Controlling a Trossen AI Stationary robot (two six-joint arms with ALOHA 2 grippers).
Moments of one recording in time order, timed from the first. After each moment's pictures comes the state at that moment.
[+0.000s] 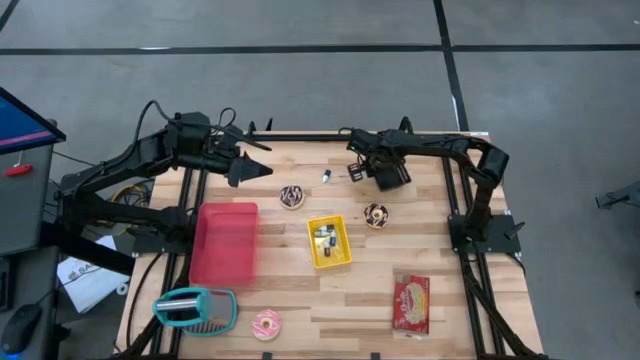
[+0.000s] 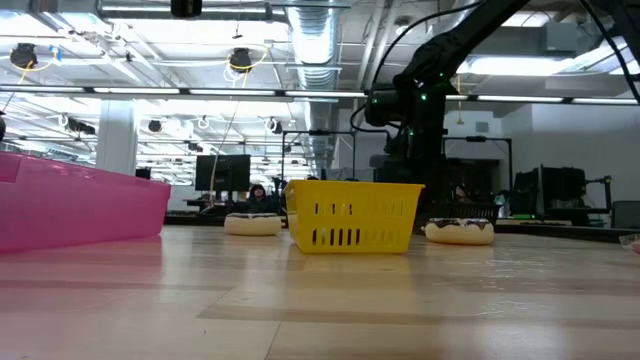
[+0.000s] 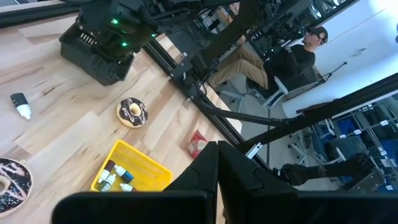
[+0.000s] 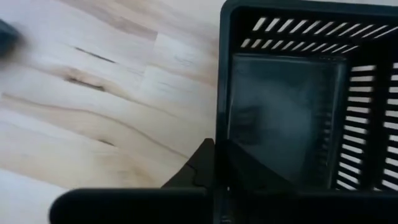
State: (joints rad) left arm 0.30 0.99 1.21 -0.57 0.28 -0.73; right arm -0.51 1.85 1.26 -0.81 0.18 0.66
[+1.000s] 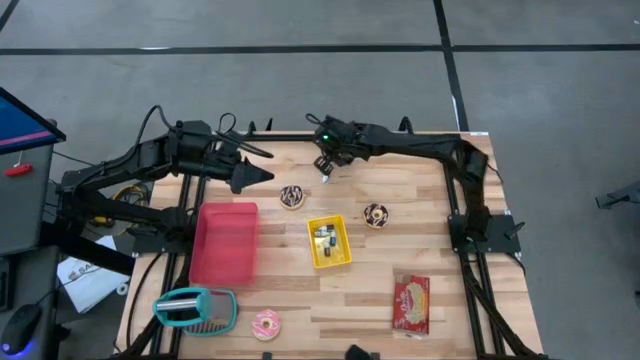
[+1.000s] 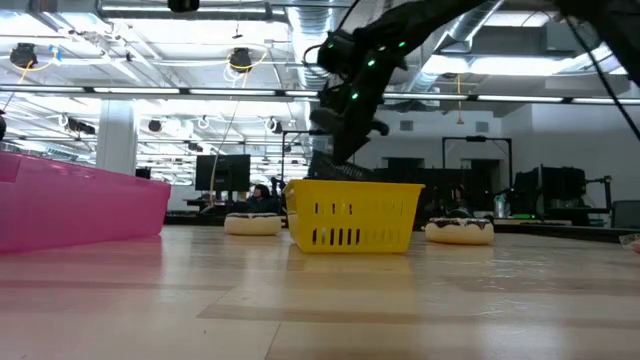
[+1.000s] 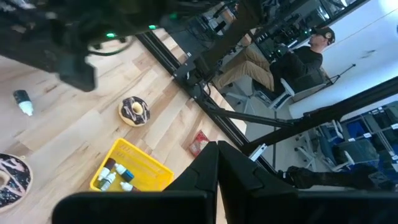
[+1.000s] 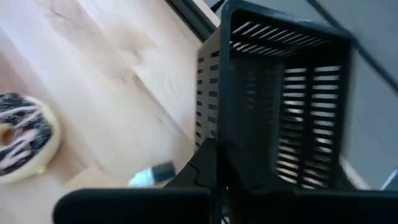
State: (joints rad) left arm 0.20 0.99 1.21 -0.58 0.16 -0.77; right arm -0.38 2.00 1.65 -0.63 0.31 0.16
